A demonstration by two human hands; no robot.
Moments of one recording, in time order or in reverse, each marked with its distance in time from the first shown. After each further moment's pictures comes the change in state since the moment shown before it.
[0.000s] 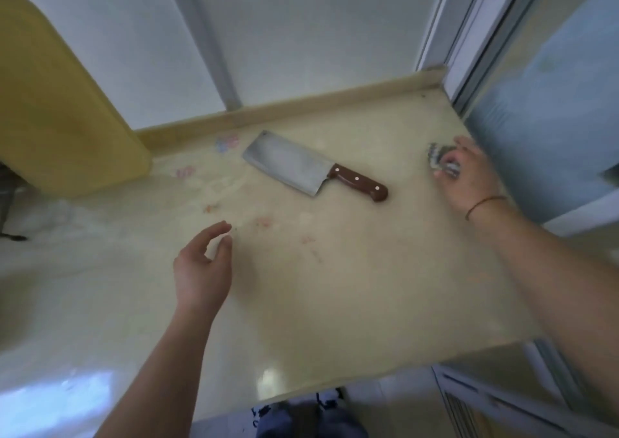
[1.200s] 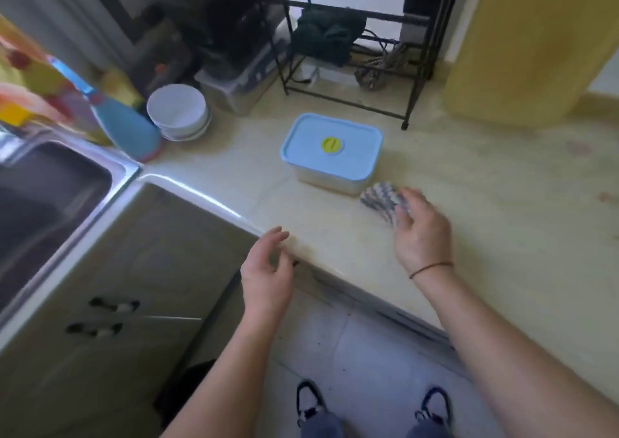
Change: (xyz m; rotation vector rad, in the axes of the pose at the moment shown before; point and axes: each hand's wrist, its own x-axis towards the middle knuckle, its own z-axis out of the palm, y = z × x) left_hand -0.068 -0.287 -0.367 -0.193 0.467 -0.218; right_hand -0.344 -0.491 0.301 0.270 -0.255 -0.512
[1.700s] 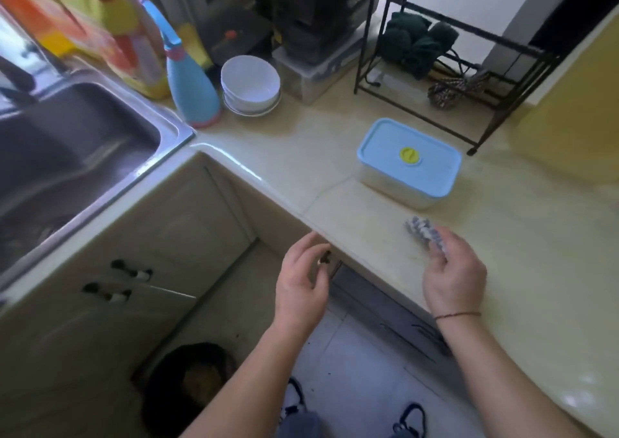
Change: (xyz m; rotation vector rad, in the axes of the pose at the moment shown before) left_hand 0.004 -0.057 -0.035 0.050 -0.023 0.209; right_hand -0.046 -0.034 0.041 -0.033 0.149 -0.117
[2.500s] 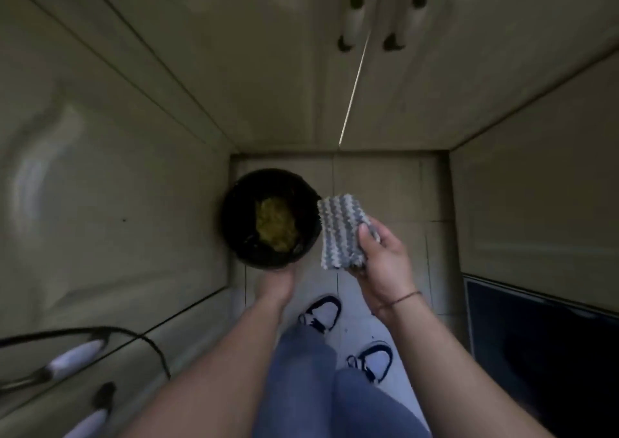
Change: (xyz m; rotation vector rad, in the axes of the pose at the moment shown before) left_hand -0.262 -0.402 -0.014 -0.510 0.507 -1.643; right_hand -0.321 -0.023 0.328 0.555 -1.389 0.766
